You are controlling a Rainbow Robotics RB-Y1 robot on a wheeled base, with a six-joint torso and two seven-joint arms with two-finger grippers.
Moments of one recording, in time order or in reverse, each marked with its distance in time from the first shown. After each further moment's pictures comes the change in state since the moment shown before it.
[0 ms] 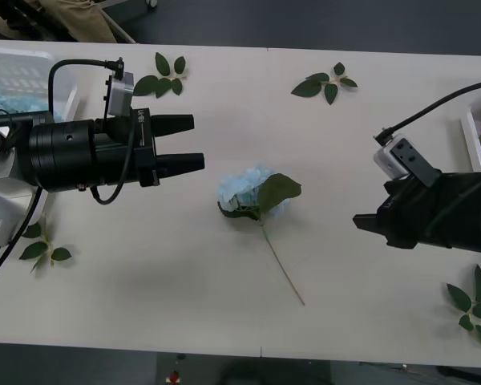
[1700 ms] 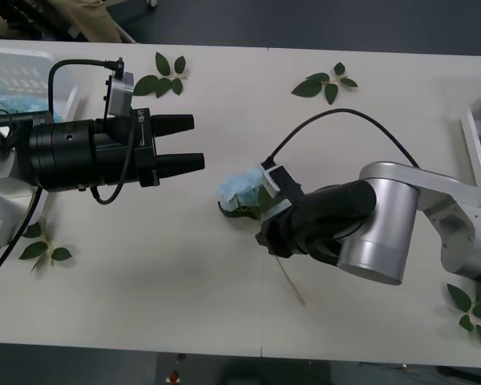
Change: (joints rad) right arm -0.552 0.415 0.679 0.364 0.327 0.155 -0.588; left arm 0.000 0.000 0.000 0.000 0.000 0.000 0.000
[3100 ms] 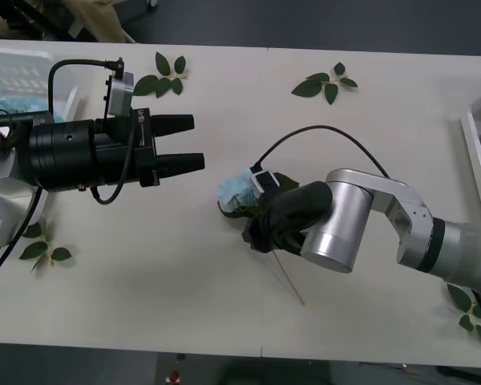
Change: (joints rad) right arm -0.051 0.153 0.074 0.310 0.002 -0.138 -0.013; left arm 0.000 0.000 0.000 0.000 0.000 0.000 0.000
